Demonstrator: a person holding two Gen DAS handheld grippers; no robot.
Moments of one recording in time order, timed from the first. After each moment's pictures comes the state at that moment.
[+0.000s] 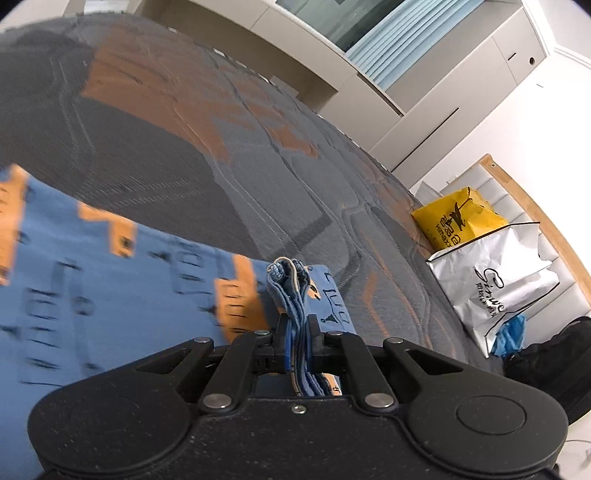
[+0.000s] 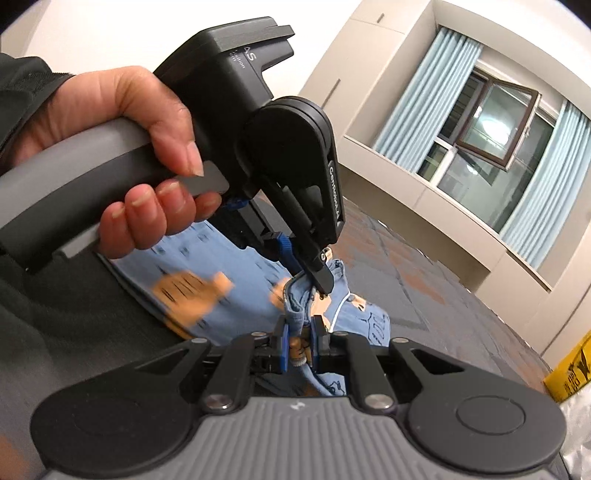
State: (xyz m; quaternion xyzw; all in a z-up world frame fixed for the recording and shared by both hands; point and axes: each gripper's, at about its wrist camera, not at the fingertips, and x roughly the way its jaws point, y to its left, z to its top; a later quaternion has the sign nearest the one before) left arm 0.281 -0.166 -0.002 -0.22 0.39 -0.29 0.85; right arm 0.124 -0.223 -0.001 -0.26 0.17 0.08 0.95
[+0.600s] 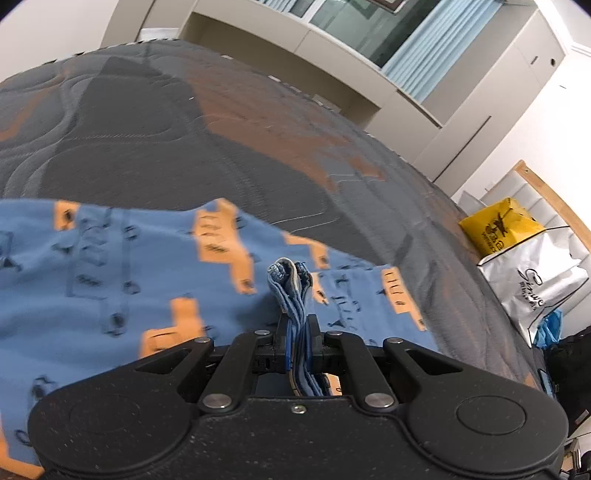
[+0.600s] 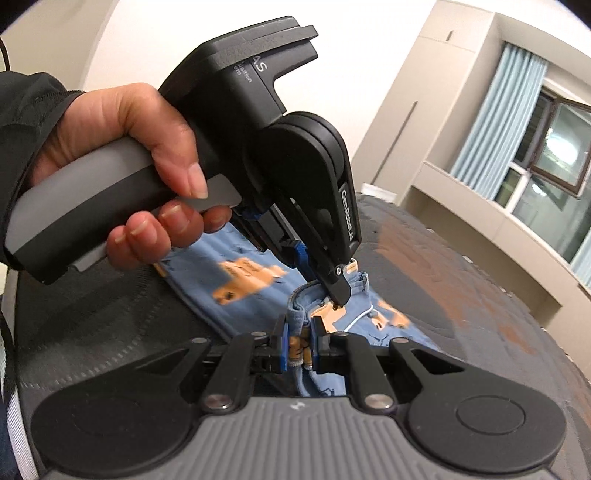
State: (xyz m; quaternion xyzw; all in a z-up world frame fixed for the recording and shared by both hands) left arm 0.261 -0.013 -0.010 -0.19 0.39 -0.24 0.87; right arm 0.128 -0.102 0.002 -0.26 0.18 0.20 0.93
